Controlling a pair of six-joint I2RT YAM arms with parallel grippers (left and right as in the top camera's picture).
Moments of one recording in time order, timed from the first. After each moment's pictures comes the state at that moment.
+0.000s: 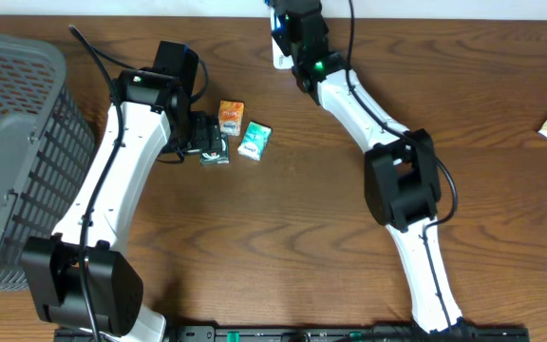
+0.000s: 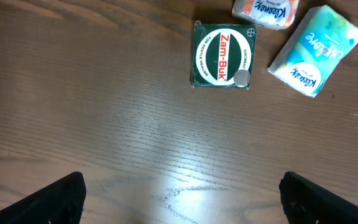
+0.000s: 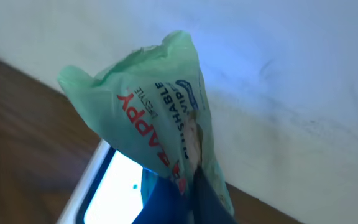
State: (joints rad) left arm -0.19 1.71 1.54 -1.23 -0.06 -0.33; right arm 0.43 2.52 2.17 -0.04 0.29 -0.35
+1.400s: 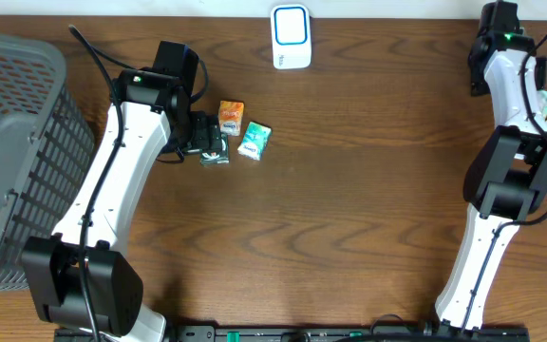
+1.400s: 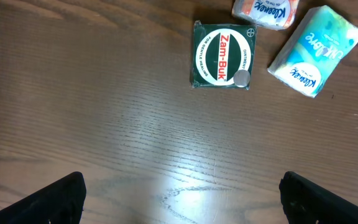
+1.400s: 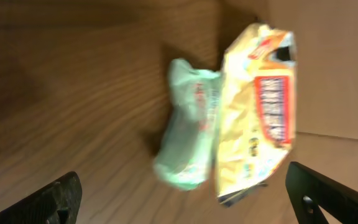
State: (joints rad) left arm -0.19 1.71 1.54 -1.23 -0.06 -0.33; right arm -0.20 2.47 2.21 -0.91 0.70 -0.08
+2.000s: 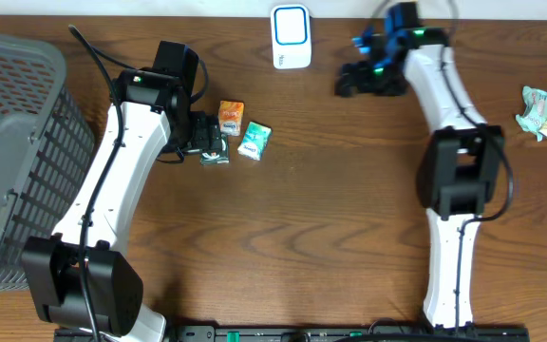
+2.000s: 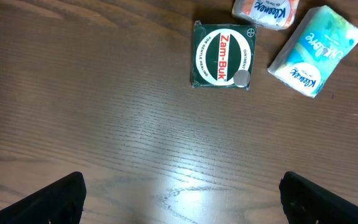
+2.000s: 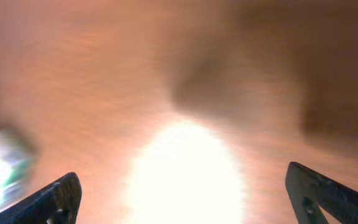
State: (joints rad) left arm -0.19 1.71 1.54 -1.23 -0.06 -0.33; right arm 0.14 2.47 2.21 -1.06 -0.41 -0.01
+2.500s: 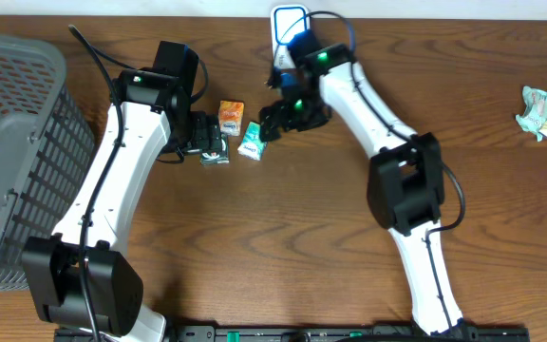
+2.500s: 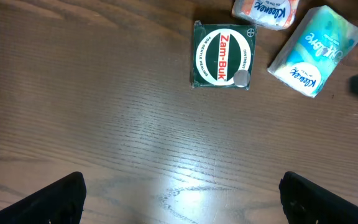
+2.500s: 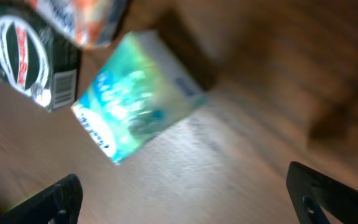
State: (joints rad) left arm -0.19 1.71 1.54 -1.23 -0.06 -0.33; right arm 0.45 2.47 2.21 -1.20 -0.41 0.00
